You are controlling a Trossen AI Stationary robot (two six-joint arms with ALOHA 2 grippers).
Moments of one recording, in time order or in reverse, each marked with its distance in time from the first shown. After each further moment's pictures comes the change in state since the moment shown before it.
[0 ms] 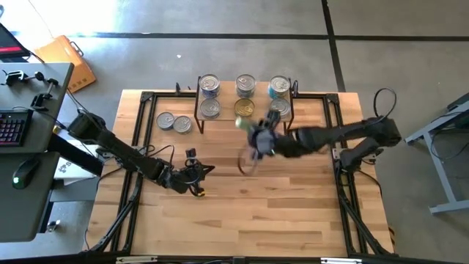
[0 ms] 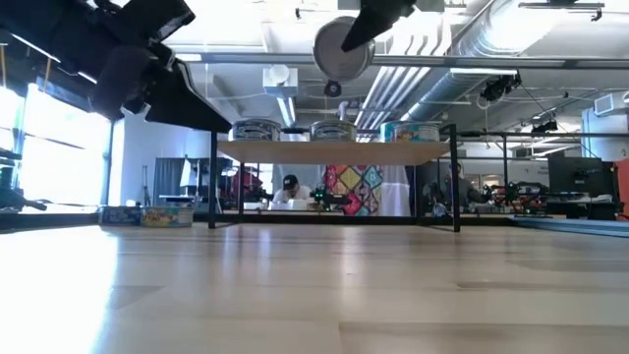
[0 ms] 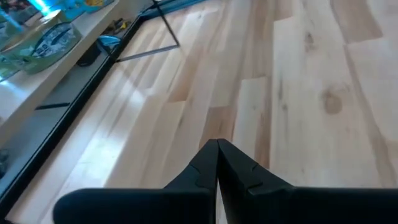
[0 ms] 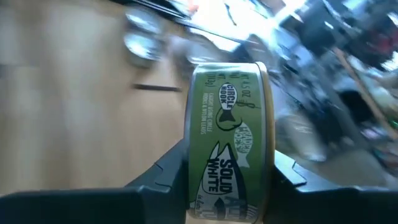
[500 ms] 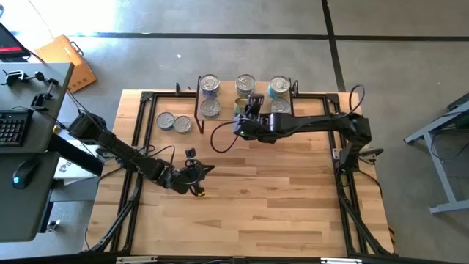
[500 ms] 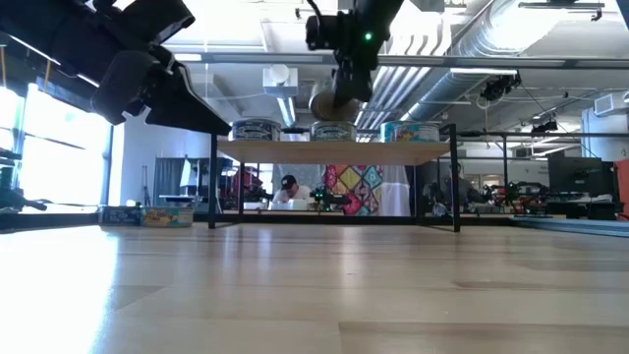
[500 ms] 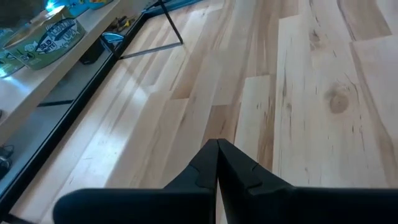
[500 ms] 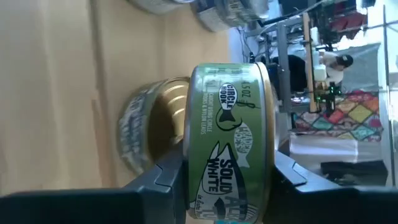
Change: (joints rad) left arm -0.005 0.008 0.000 -0.004 -0.020 -0.015; right arm -0.203 0.284 0.230 -0.165 0.118 -0.271
